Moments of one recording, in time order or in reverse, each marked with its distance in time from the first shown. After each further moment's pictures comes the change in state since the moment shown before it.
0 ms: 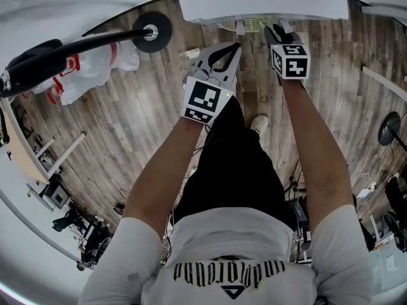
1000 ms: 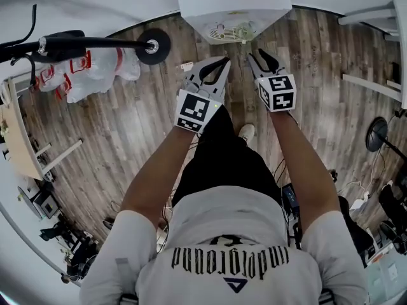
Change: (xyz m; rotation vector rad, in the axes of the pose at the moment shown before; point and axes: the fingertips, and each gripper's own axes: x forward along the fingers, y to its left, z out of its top) left arm -0.082 -0.088 0.094 0.060 -0.104 0.032; right arm -0.185 0.063 0.034 -0.087 -0.165 0.083
